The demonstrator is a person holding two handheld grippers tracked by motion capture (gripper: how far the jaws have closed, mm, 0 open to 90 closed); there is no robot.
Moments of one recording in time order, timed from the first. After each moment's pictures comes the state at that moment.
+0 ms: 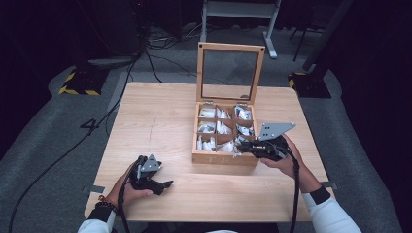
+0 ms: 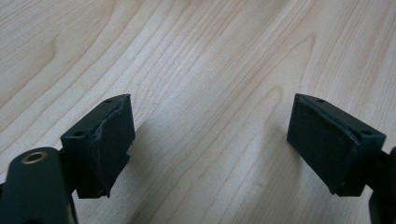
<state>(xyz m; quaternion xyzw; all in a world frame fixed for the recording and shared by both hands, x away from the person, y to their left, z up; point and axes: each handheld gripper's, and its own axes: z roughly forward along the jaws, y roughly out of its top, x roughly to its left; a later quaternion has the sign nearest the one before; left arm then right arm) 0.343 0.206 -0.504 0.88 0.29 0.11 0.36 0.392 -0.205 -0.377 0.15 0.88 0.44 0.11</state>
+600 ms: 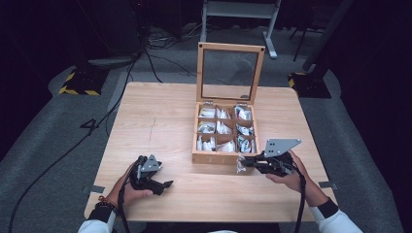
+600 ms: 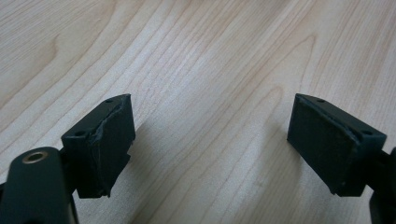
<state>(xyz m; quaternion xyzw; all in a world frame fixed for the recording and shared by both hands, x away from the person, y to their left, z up) 0.343 0.206 -0.504 0.88 0.29 0.11 0.36 0.361 -0.218 -0.396 0.13 0.88 0.44 0.09</state>
